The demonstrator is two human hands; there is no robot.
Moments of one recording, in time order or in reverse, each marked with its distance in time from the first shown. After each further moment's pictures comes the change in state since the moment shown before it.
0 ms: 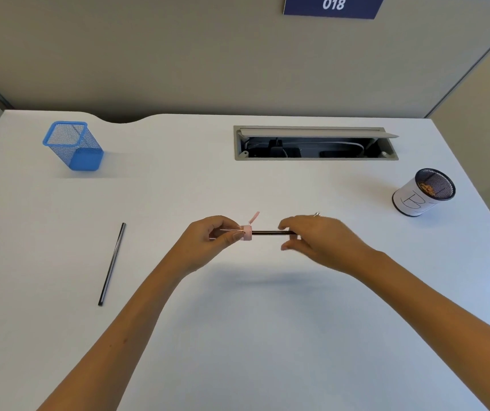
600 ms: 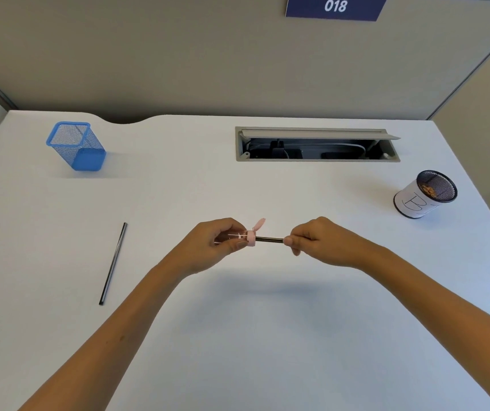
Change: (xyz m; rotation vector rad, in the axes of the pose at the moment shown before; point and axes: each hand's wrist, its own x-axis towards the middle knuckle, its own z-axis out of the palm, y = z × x) left_hand -0.003 0.009 -0.001 0.106 -0.141 0.069; right_hand 0.001 -0.001 -0.014 0.430 -0.264 0.261
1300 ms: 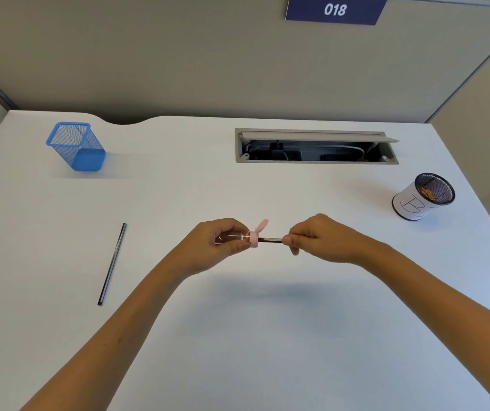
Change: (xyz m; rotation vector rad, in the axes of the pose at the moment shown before) left_hand 0.000 0.006 0.002 -0.059 0.004 -0.034; right_hand 0.002 -0.005 -0.009 -0.023 -0.050 -0.014
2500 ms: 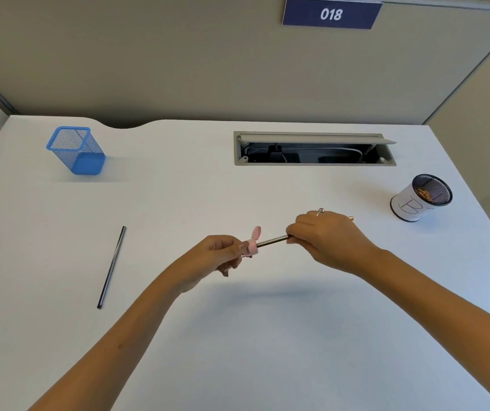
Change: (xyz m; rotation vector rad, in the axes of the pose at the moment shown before) left_hand -0.006 -0.005 0.010 -0.255 -0.138 -0.184; right_hand -0.004 0.020 0.010 -0.633 0.451 -0.417
